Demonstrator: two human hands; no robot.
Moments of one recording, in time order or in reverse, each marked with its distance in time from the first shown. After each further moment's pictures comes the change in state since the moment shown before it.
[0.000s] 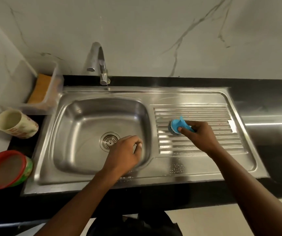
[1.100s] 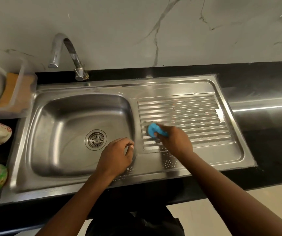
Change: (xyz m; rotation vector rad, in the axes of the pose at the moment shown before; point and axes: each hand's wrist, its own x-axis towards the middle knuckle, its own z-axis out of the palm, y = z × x) left_hand 0.007 0.019 0.045 0.045 -0.048 -0.029; right_hand 0.001 0.047 0.047 -0.338 -0.016 0.008
